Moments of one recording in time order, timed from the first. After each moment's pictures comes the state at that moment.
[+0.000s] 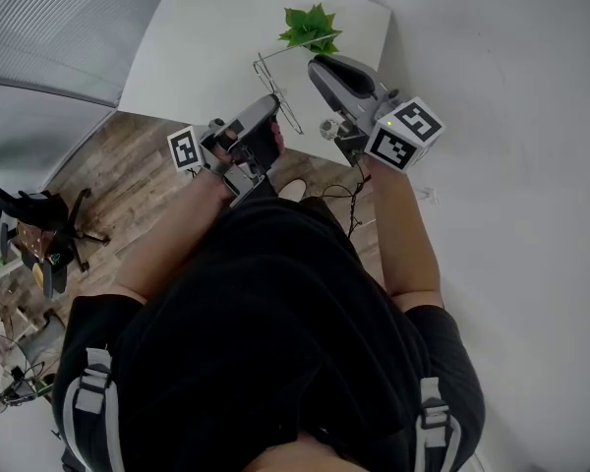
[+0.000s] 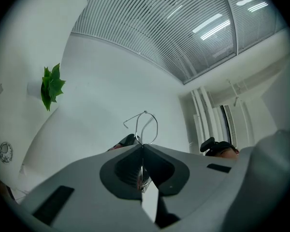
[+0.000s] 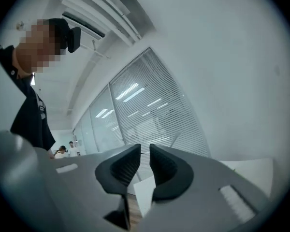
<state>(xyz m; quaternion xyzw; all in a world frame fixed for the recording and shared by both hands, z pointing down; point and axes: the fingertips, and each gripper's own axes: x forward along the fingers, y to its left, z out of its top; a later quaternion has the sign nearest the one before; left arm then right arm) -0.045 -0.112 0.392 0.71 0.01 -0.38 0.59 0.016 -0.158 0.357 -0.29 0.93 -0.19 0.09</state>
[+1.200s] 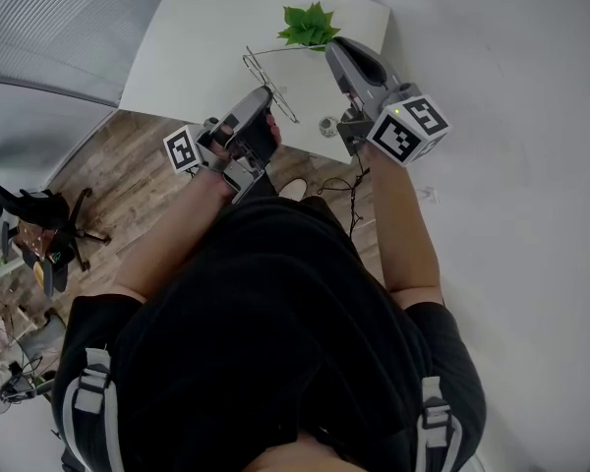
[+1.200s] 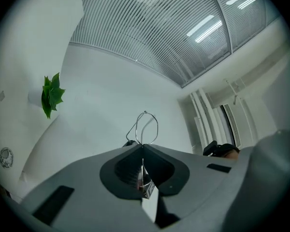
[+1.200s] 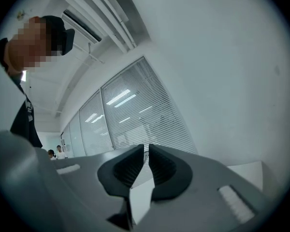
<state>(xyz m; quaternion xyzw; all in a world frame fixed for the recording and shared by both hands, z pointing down) -0.053 -0.116 0.387 0.71 -0.03 -0.40 0.58 0.044 -0.174 0.341 -0.36 0.91 -0.18 0.12</state>
